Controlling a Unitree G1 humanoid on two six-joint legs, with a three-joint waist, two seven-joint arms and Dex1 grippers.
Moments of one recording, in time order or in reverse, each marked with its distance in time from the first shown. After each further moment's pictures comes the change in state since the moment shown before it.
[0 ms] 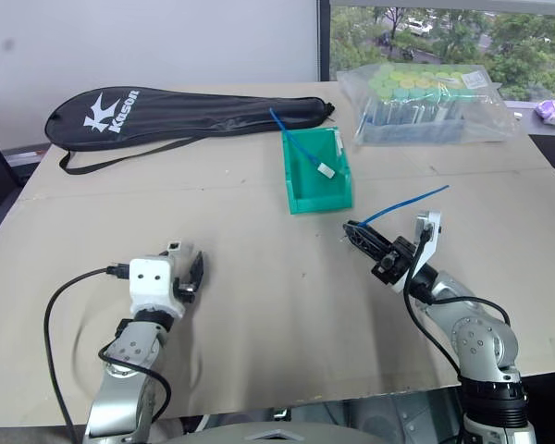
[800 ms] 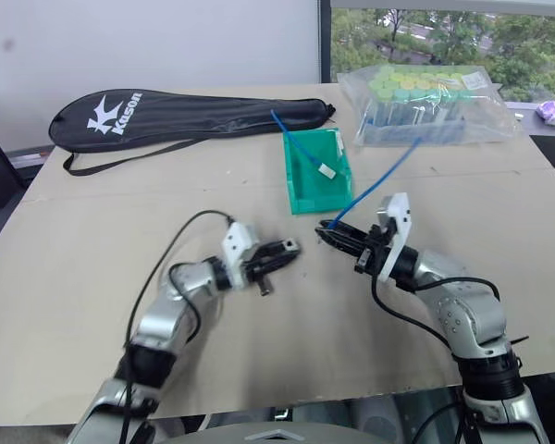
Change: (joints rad) left arm -0.534 0.147 -0.319 0.527 -0.286 -0.115 -0.905; right arm -0.175 -0.129 0.224 0.028 -0.342 -0.146 0.180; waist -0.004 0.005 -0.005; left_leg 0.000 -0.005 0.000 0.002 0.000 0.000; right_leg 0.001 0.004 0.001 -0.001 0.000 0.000
